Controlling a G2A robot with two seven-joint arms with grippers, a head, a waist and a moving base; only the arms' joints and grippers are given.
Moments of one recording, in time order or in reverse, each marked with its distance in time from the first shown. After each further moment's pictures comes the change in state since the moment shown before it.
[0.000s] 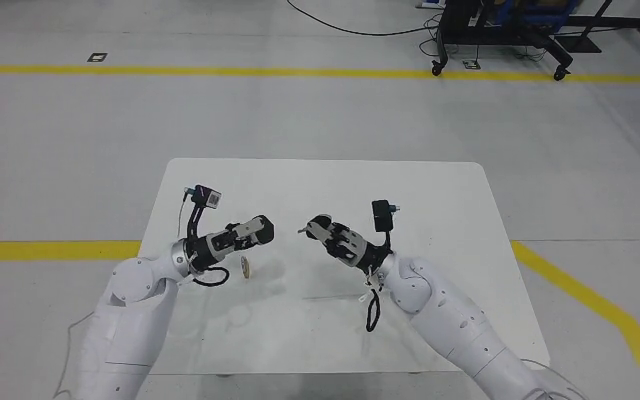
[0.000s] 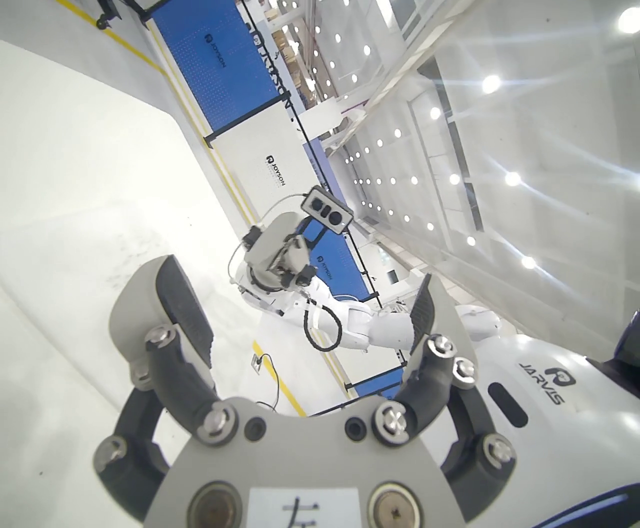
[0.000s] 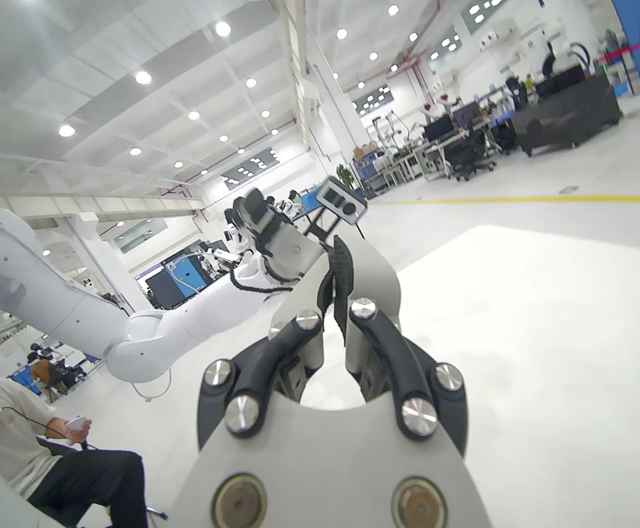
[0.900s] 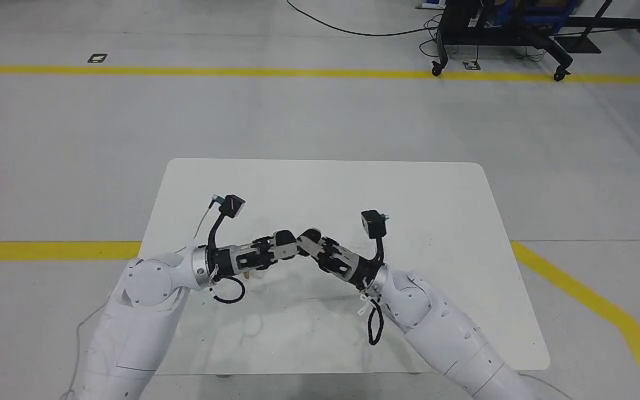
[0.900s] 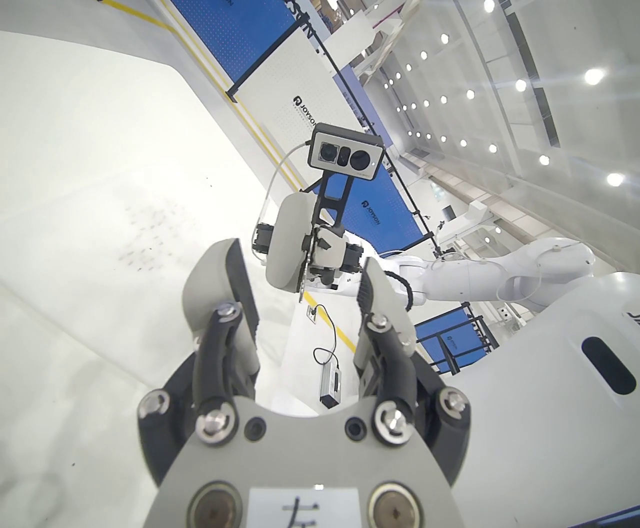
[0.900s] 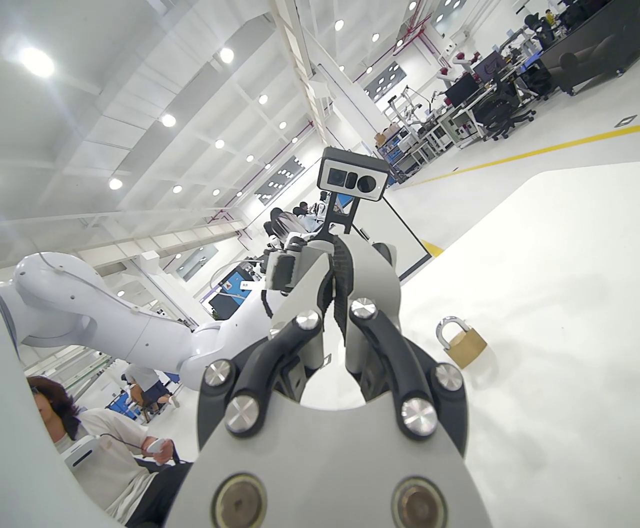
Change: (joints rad) left arm 0.001 0.024 0.084 -0.085 0.174 -0.065 -0.005; right arm -0.065 -0.010 -0.010 -0.088 0.254 0.004 0.192
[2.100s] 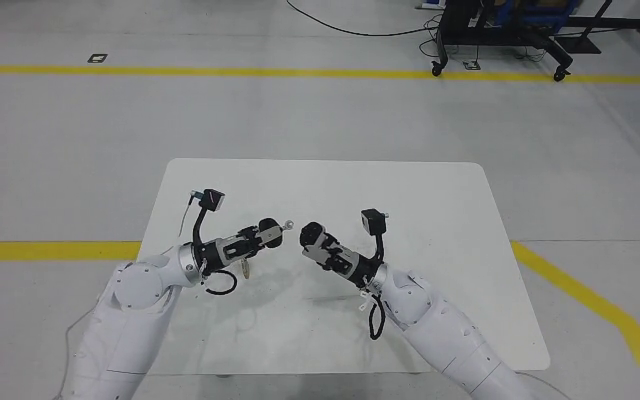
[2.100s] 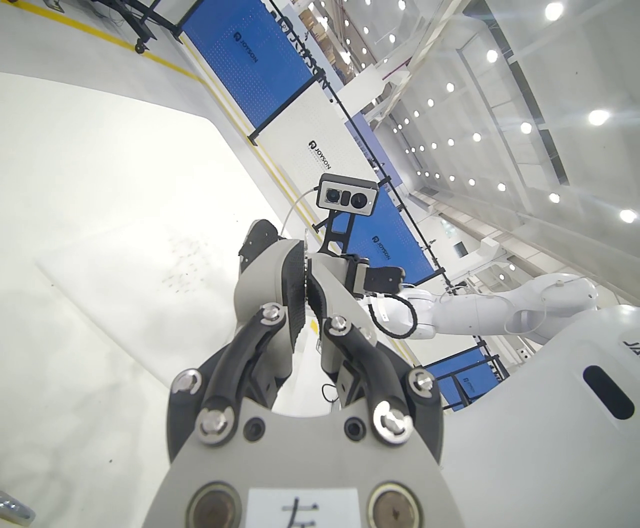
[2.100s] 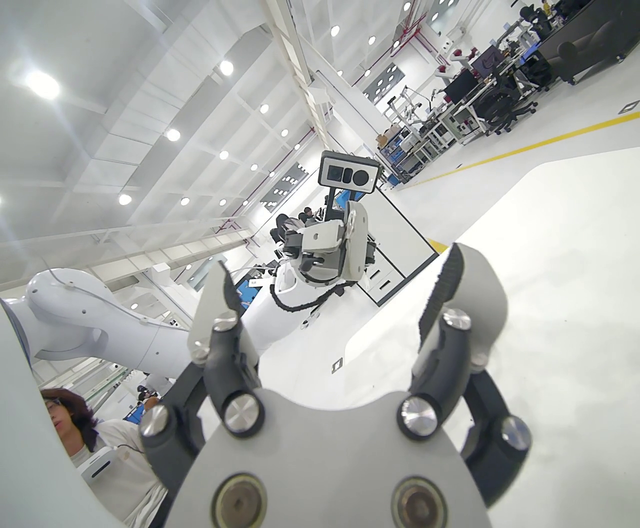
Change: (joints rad) left arm 0.023 0.030 -0.032 0.001 0.013 -0.004 0.134; right arm 0.005 -0.014 0.007 0.031 0.067 -0.001 0.048
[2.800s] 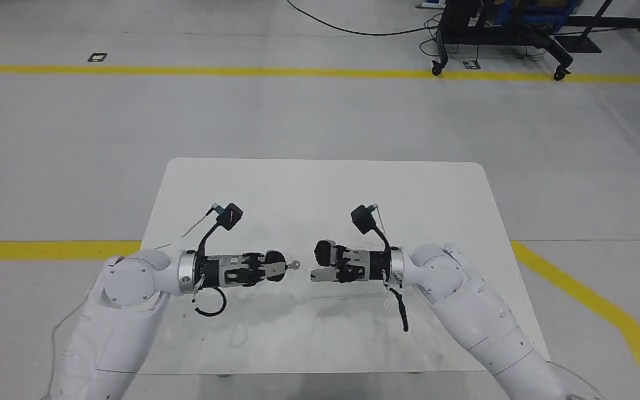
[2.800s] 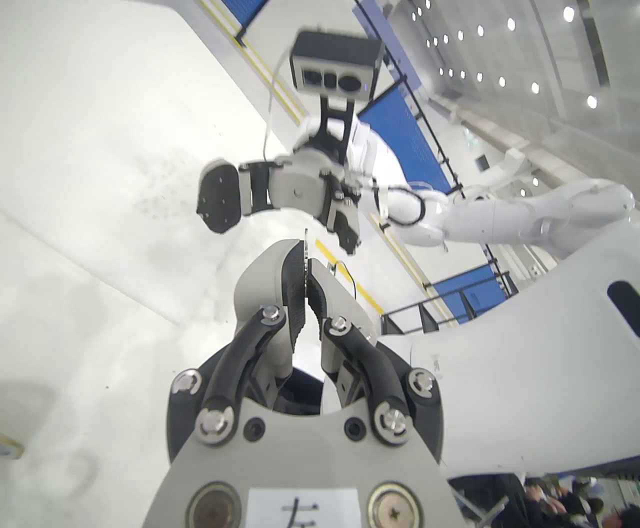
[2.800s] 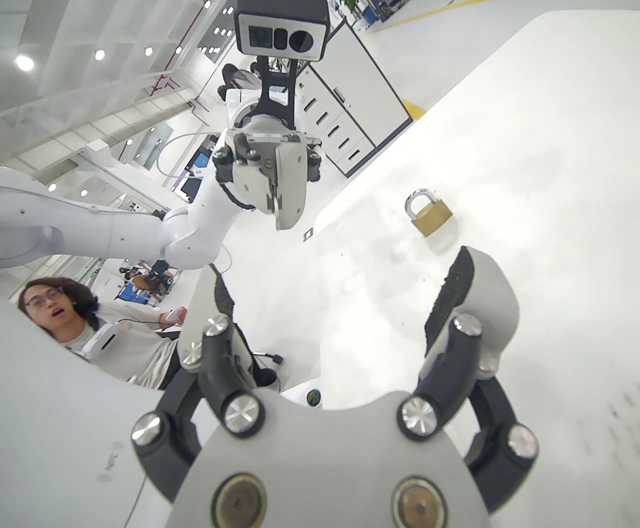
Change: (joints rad) left arm -0.020 0.040 0.014 -0.063 0.003 0.000 -0.339; right arm 0.027 0.102 0.164 -0.126 0.136 0.164 0.726
